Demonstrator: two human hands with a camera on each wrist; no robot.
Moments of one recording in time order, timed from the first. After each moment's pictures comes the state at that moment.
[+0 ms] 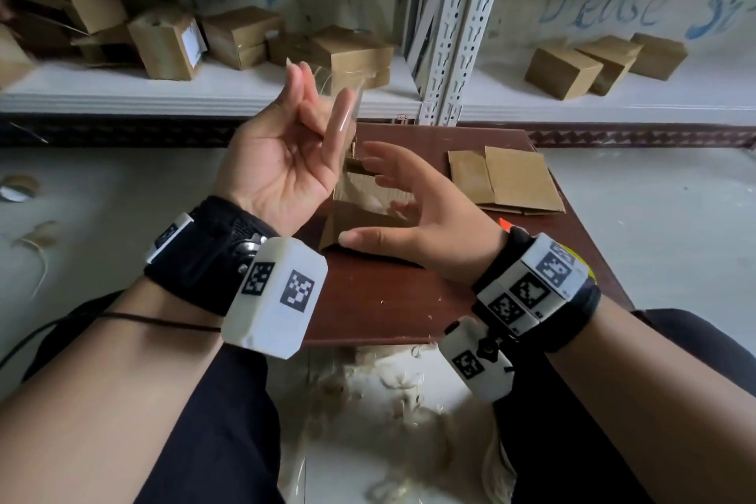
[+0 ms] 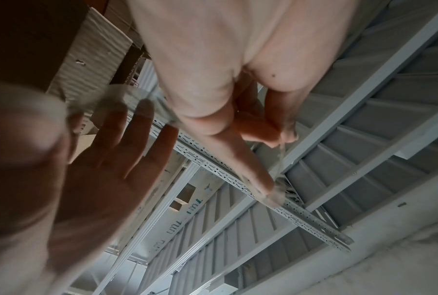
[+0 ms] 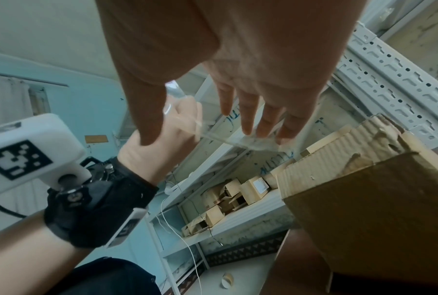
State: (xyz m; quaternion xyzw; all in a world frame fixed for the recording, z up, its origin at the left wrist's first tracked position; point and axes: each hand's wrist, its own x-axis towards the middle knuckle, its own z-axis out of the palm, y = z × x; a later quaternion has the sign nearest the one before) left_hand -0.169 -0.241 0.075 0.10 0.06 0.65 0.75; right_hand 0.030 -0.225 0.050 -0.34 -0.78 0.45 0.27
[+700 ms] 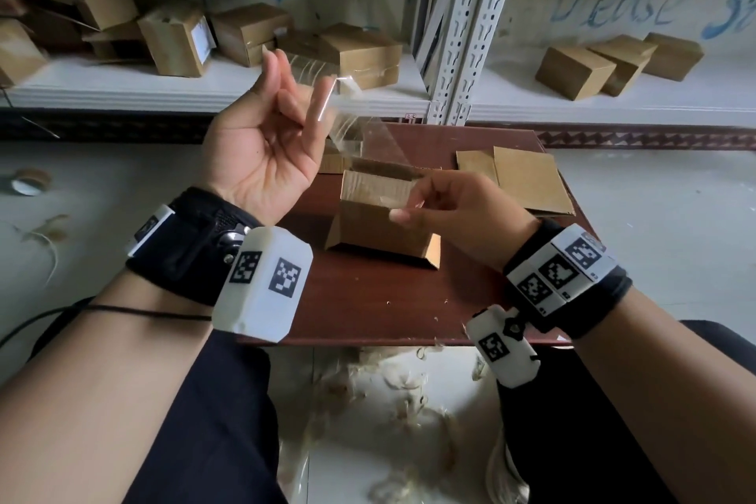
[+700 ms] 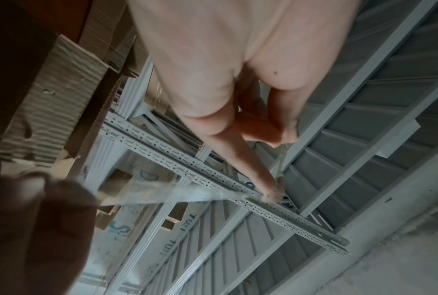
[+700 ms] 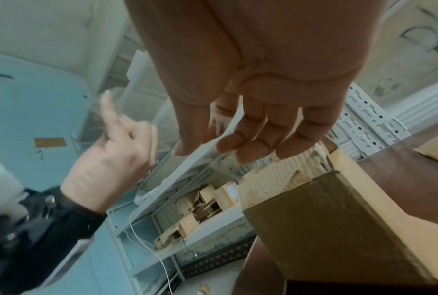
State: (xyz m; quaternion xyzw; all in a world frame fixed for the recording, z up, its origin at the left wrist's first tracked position) left_hand -0.193 -0.242 0.078 0.13 0.05 0.69 0.71; right_hand 0.048 -0.189 0.035 -0.40 -0.78 0.40 0.25
